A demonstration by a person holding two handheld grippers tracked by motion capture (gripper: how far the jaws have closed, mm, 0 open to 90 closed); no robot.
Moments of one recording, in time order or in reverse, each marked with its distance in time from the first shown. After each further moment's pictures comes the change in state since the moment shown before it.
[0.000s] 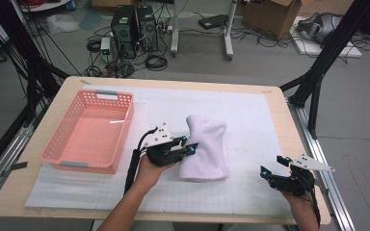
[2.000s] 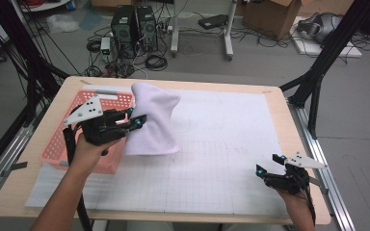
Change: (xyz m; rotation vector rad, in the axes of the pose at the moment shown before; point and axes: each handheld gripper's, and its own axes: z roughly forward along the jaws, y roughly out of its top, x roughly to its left) left arm 0.054 0.067 -0.137 -0.131 0.056 0.078; right arm 0.008 0.005 0.009 0.008 0.009 -0.007
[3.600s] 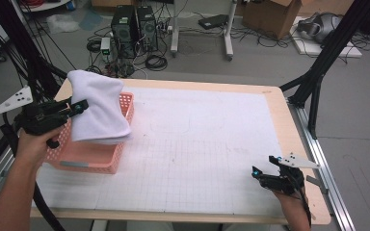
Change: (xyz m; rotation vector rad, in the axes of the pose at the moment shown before) left arm 0.087 -0.019 -0.113 -0.069 0.164 -0.103; right arm 0.009 -0.001 0.009 0.045 -0.019 -0.019
